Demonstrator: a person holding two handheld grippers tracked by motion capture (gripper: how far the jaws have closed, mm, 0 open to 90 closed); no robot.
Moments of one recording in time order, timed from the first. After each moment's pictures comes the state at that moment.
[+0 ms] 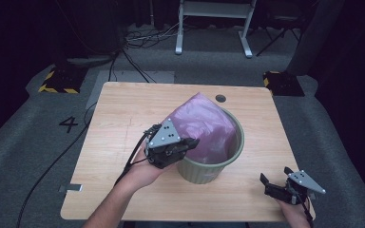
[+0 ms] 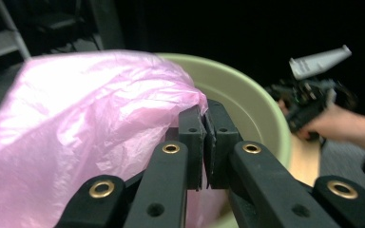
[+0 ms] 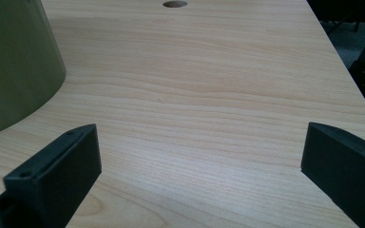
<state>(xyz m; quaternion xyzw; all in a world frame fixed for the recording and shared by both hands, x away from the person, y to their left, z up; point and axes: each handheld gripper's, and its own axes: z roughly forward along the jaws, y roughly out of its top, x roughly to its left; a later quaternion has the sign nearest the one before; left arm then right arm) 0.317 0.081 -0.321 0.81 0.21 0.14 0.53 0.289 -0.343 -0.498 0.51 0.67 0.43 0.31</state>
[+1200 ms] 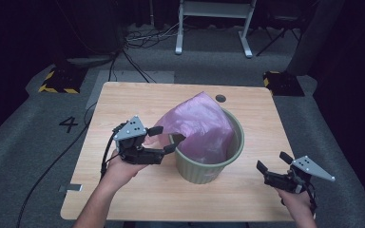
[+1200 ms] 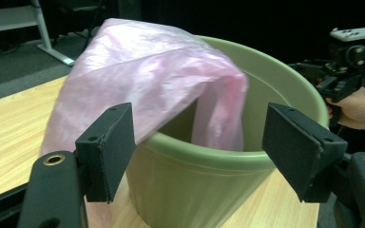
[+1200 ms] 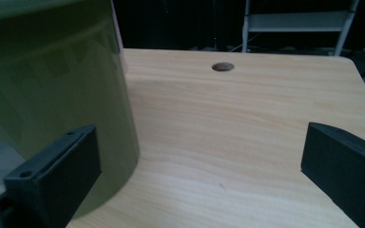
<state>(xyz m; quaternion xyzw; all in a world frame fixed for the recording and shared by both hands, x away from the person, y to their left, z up) 0.334 0.149 -0.336 0.76 0.30 0.12 0.56 0.301 -0.314 -0.421 0.47 0.67 0.51 0.28</state>
